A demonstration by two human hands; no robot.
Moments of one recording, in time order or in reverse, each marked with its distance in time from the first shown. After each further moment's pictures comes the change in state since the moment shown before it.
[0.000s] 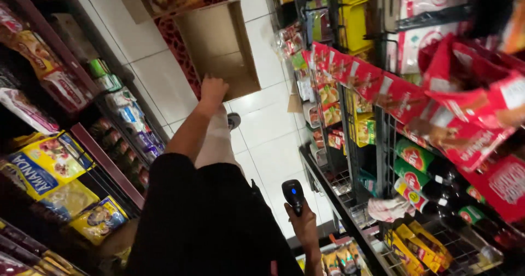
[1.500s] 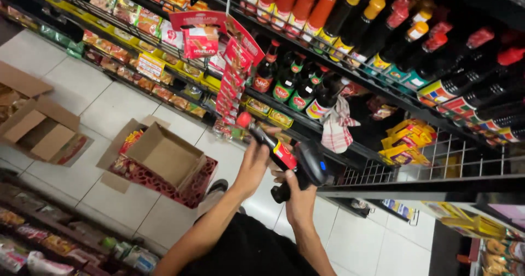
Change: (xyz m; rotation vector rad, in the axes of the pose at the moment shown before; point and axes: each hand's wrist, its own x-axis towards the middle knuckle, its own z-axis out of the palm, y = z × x) left_hand -0.360 0.299 -0.410 -1.853 -0.048 0.967; right_hand -0.161 -0.009 -0.043 1.716 0.607 -0.781
